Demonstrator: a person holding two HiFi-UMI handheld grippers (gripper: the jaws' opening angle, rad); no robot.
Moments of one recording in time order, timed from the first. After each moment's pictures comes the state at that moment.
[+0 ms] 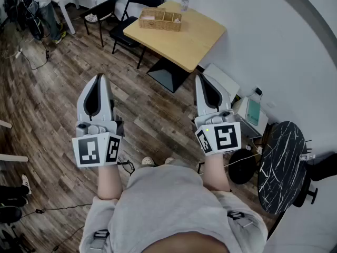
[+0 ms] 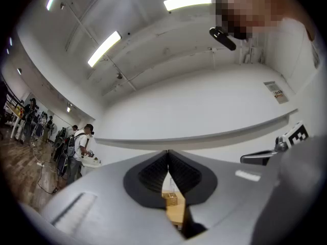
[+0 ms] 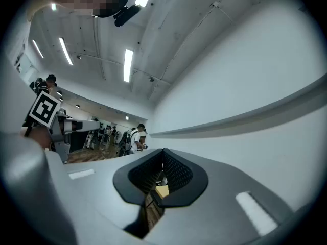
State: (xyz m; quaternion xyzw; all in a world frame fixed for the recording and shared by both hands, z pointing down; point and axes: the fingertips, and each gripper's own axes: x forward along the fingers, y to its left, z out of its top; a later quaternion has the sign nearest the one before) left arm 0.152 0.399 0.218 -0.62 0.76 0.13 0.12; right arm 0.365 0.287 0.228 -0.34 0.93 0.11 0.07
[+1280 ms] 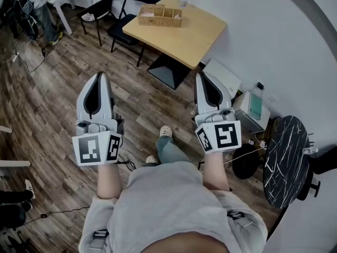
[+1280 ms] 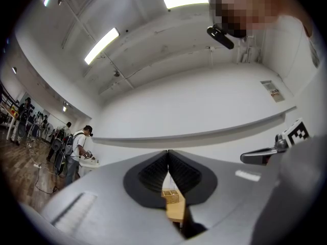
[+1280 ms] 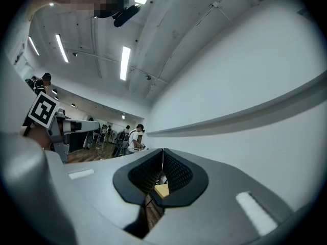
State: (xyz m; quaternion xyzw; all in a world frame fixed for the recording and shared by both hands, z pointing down) left arm 0.126 0.387 0.231 -0.64 0.75 0.12 0.12; right arm 0.343 0.283 0.244 -0.36 0.93 0.11 0.07
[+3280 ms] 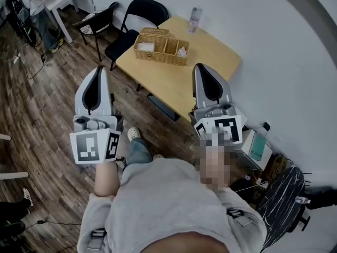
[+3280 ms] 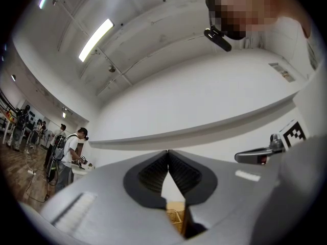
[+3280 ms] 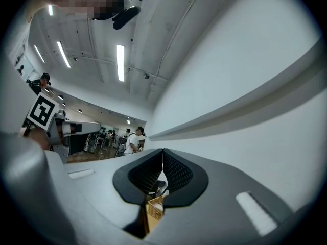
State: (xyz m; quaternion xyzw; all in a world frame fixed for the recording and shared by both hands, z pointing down) left arm 0.034 0.078 0.212 -0.62 0.77 0.11 0.15; right arm 0.225 -0.042 0.223 -0.30 0.94 0.11 0.09
